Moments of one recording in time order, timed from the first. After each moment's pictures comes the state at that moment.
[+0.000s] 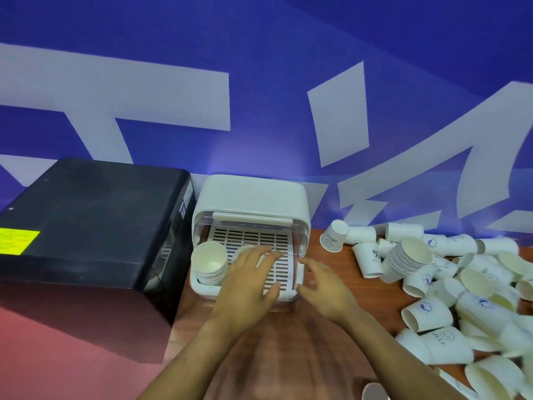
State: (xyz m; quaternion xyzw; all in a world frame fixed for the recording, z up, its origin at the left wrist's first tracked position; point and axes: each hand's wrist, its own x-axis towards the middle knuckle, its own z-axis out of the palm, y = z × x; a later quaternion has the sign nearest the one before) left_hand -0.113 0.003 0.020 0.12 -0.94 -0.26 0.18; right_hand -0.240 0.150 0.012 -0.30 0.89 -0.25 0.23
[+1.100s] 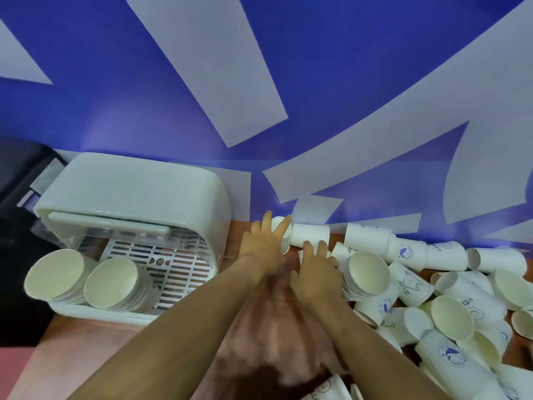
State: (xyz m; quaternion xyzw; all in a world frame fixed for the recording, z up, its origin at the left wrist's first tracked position) left_hand -0.394 0.093 -0.058 0.22 -0.96 -0.13 -0.10; right_hand -0.431 0.216 -0.059 -0.24 0.95 0.00 0.18
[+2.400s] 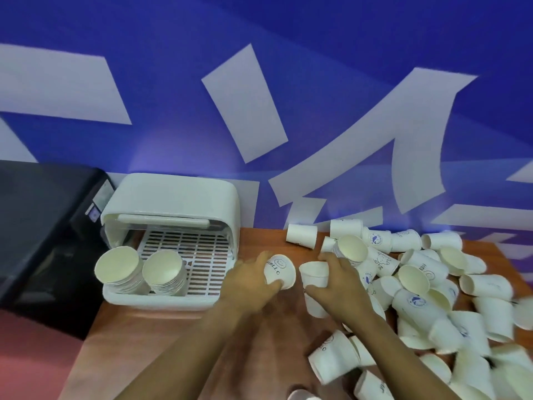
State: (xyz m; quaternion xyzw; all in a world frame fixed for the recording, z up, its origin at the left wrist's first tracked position) left_hand -0.250 0.118 0.006 0.22 -0.93 -0.29 -0.03; right_hand -0.333 0.285 0.043 -0.20 0.95 -0.22 0.14
